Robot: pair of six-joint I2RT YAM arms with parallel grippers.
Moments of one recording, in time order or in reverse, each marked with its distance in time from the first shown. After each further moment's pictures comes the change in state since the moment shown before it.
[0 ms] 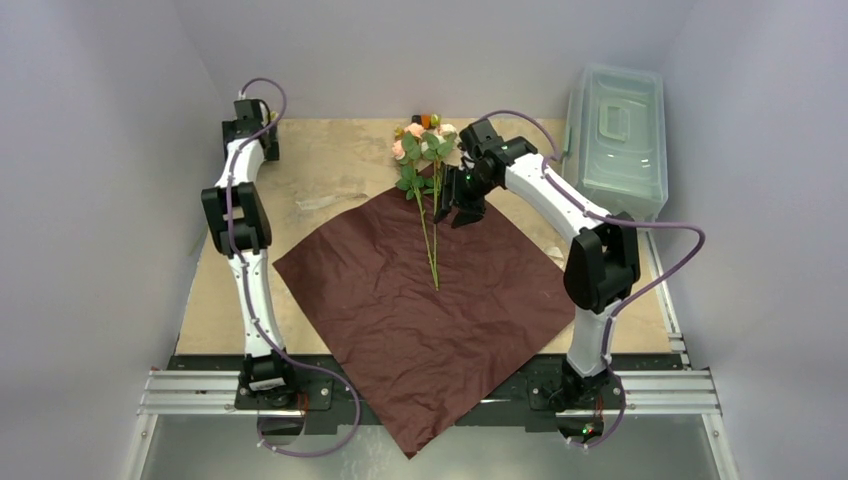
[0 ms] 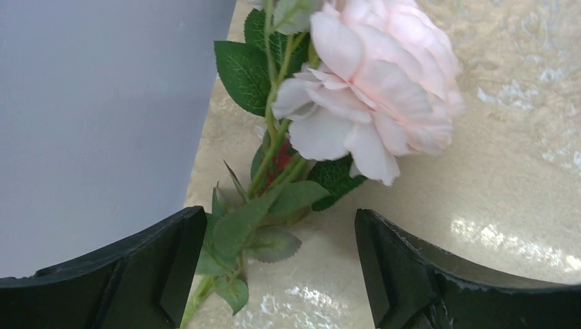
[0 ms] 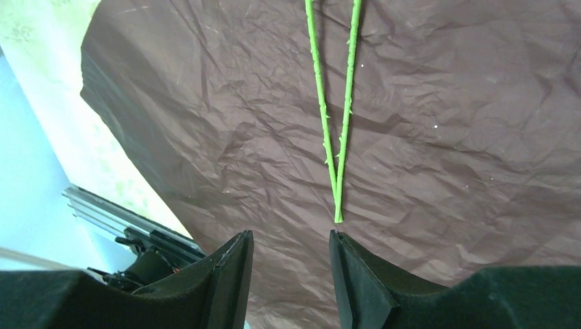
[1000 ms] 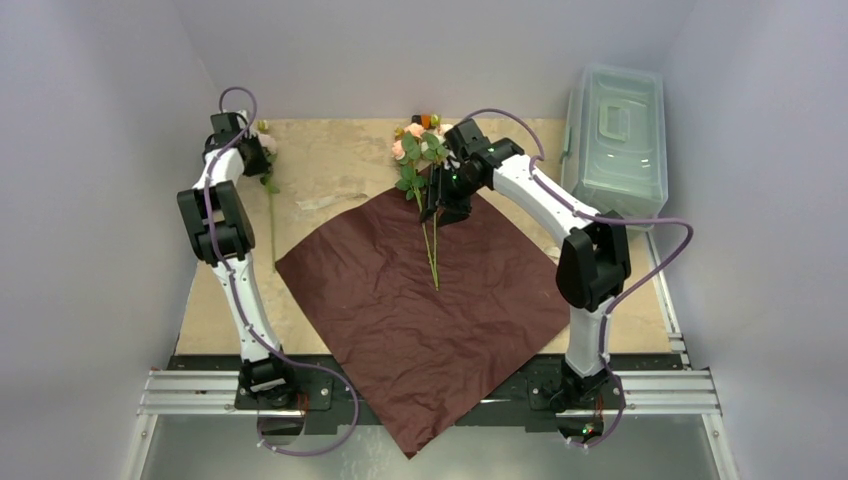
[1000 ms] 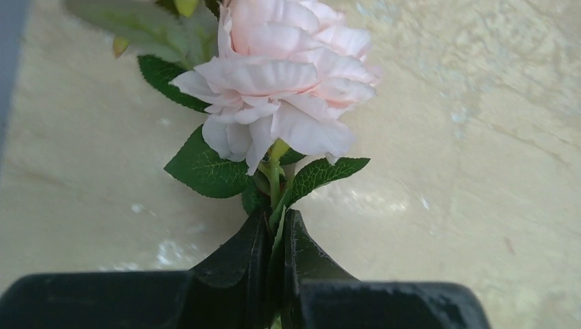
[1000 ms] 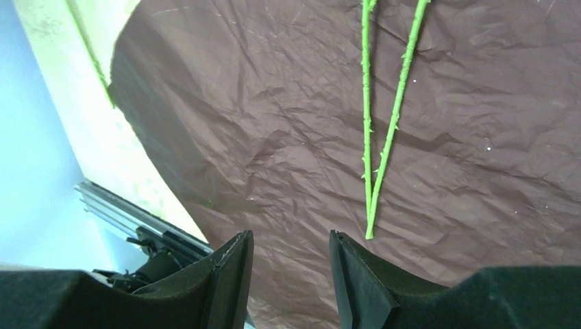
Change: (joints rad) left arm 0.103 -0.156 -0.283 0.079 0.533 -0.265; right arm 0.060 0.065 0.058 0.030 -0.007 0.028
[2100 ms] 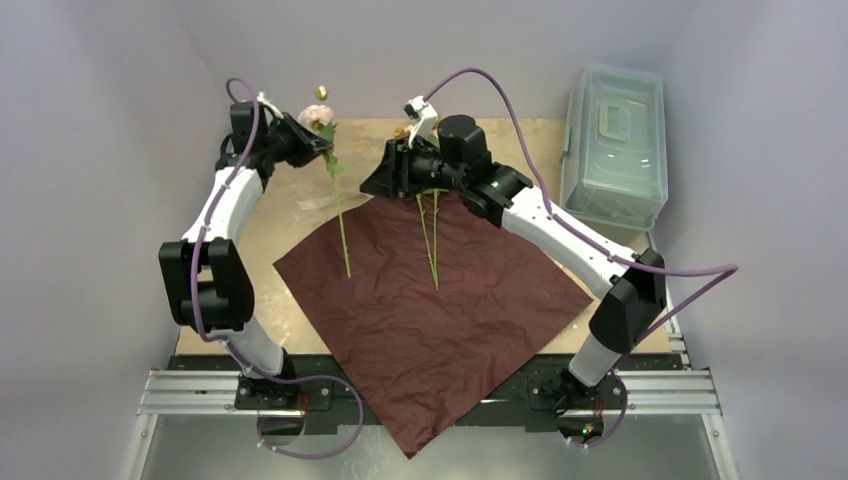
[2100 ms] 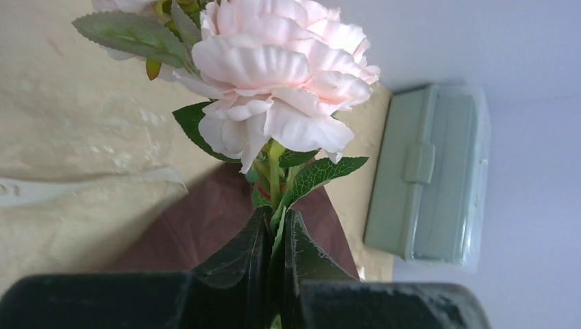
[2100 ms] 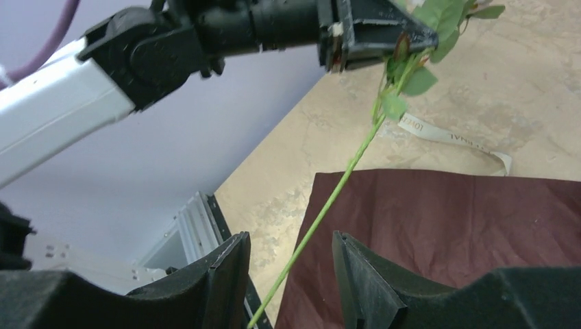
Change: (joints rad) left arm -0.216 -0.723 -0.557 0.122 0.296 -0.653; right arm 0.202 -0.310 -0.193 0.742 -0.073 -0.134
